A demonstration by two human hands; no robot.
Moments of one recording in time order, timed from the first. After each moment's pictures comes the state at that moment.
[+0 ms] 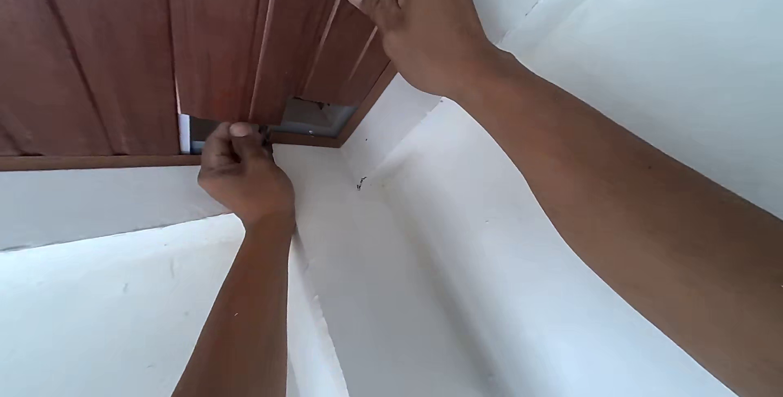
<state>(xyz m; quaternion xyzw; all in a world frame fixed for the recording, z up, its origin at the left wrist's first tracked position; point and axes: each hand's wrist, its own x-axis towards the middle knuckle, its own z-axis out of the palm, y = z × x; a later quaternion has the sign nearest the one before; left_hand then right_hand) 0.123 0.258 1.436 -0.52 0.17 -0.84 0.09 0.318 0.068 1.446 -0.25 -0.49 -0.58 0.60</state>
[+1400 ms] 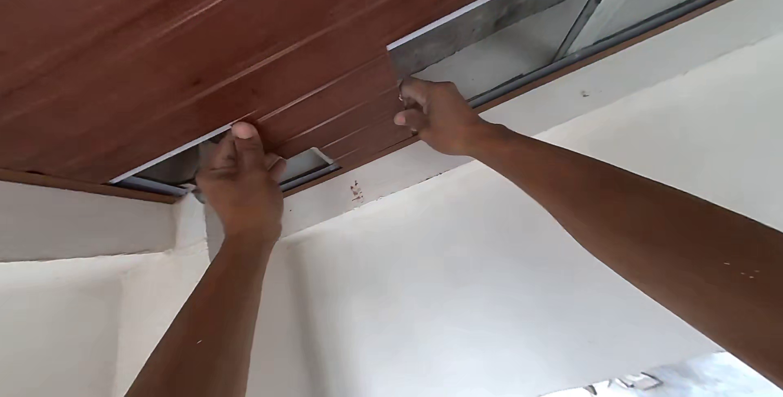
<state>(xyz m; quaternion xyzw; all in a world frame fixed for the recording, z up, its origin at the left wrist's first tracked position) 0.156 0.118 1.432 -0.52 0.31 -0.75 -0.27 0.331 -0.120 1.462 -0.47 -0.54 -0.63 0.32</state>
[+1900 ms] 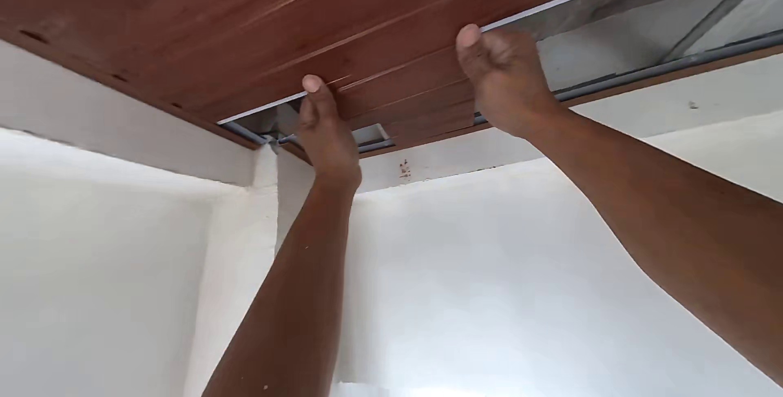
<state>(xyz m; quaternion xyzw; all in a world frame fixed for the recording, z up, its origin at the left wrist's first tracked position) 0.164 0.093 1.440 -0.44 0.34 -0.73 -0.41 0.275 -0.110 1.463 -0.33 -0.58 -0.59 0.46</state>
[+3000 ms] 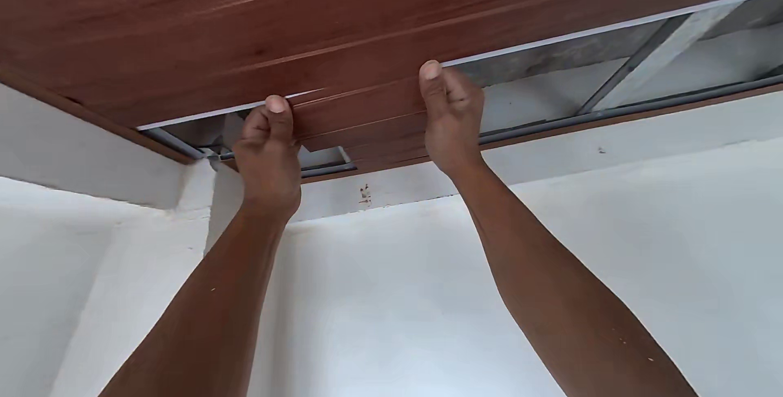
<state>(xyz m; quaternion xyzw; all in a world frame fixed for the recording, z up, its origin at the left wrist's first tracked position) 0.165 0.121 1.445 -0.47 0.44 -0.69 -0.33 0.289 -0.072 1.470 -0.10 -0.59 -0.60 0.53</state>
